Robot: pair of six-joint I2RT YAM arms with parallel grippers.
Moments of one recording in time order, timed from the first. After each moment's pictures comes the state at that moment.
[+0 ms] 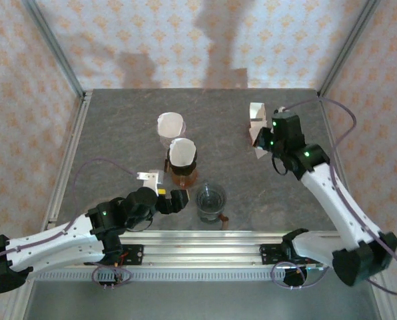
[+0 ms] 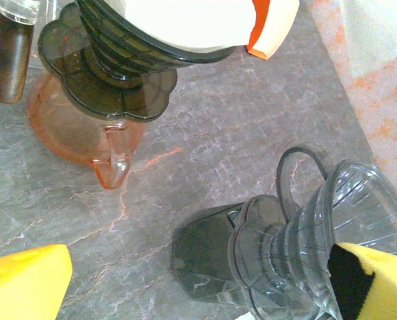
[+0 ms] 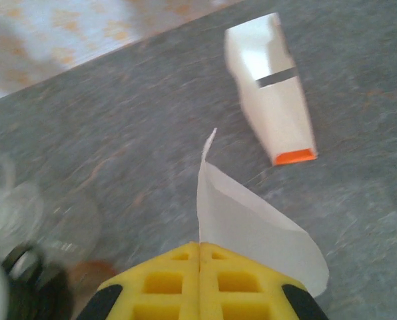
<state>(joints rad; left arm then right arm) -1.03 0.69 0.53 -0.41 -0.33 -0.91 0.41 1.07 1.14 -0.71 0.11 0.56</state>
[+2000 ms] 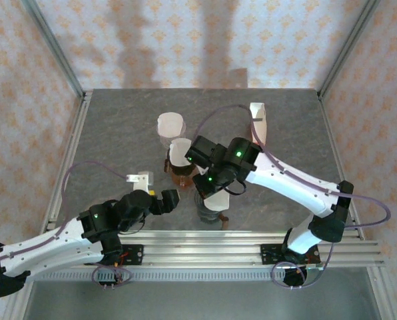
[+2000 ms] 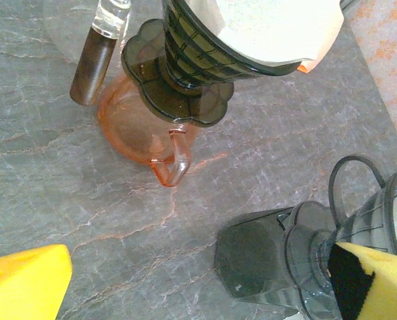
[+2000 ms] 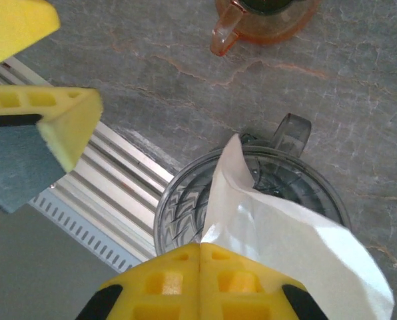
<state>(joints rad) -1.02 0.61 0.53 -0.57 -0.41 -0.94 1.09 1.55 1.66 -1.34 -0.04 0.50</state>
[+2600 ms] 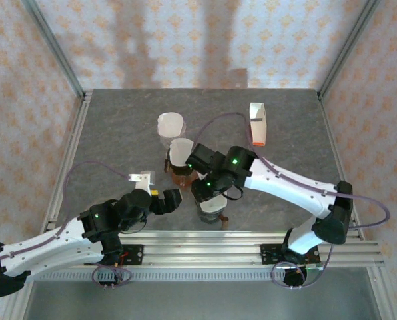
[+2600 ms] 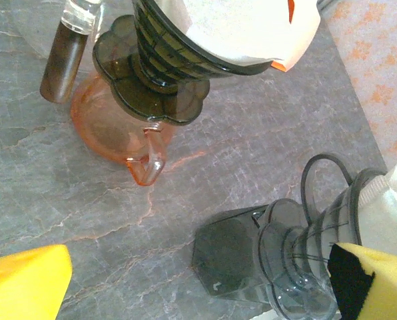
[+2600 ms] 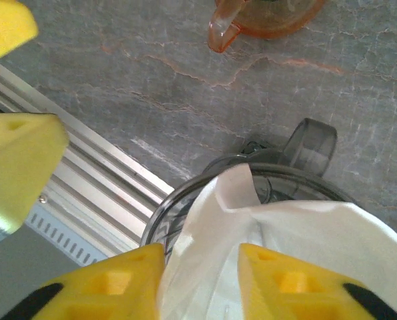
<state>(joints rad) -1.02 0.61 0.53 -0.52 -0.37 -0.94 1.09 1.50 1.51 -1.20 -0.04 0.54</state>
